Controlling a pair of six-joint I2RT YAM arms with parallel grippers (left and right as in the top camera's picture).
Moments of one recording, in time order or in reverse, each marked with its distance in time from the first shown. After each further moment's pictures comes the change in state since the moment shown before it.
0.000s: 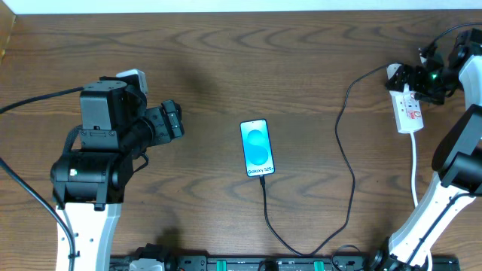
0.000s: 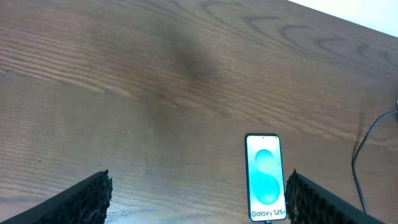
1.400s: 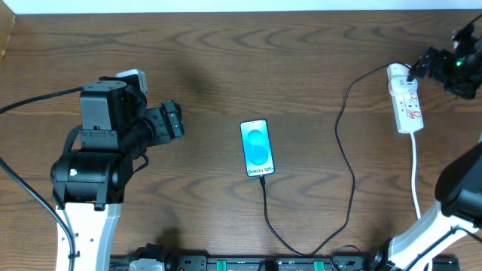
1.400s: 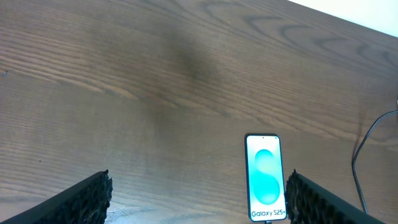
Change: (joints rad) left arm 0.000 0.000 0.000 0.000 0.000 0.000; right arm -0.003 -0.306 -0.006 -0.092 0.169 0.200
